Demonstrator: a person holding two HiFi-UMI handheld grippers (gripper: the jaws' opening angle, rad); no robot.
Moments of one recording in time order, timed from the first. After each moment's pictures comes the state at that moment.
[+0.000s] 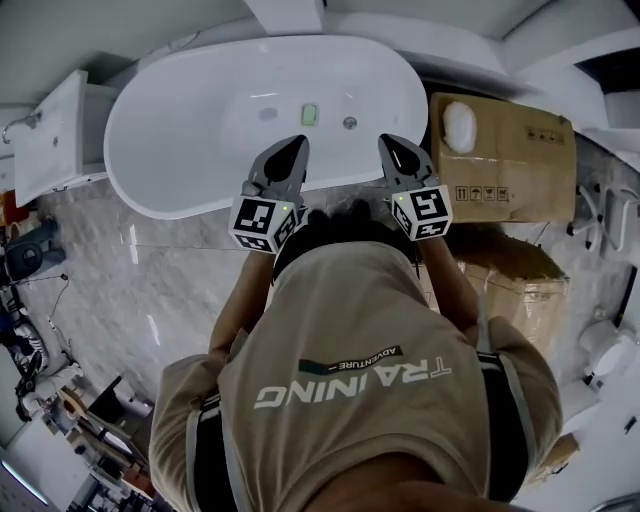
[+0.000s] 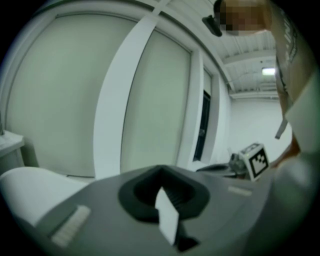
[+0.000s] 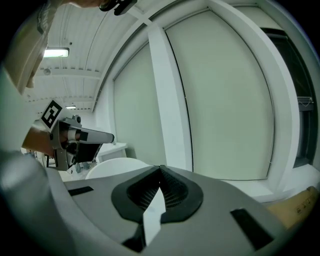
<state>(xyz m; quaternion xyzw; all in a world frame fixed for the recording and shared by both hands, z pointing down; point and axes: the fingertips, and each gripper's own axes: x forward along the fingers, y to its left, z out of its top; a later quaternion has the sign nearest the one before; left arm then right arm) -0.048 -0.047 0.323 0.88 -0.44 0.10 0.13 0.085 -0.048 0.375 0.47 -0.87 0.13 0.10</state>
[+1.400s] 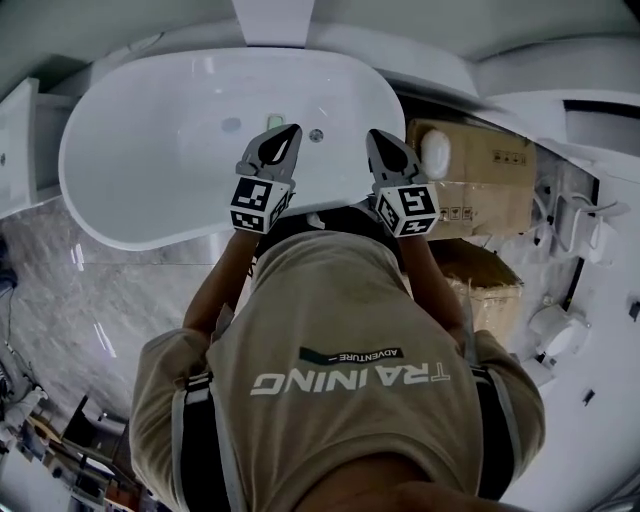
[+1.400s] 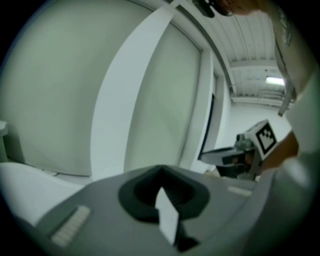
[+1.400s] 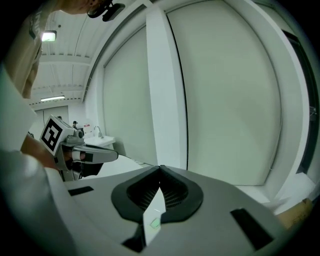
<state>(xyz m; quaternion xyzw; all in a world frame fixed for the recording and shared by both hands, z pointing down) -0.082 -0.184 0.383 0.90 -0.40 0.10 0.16 0.047 -0.174 0.377 0.50 -0.84 0.14 0.15</state>
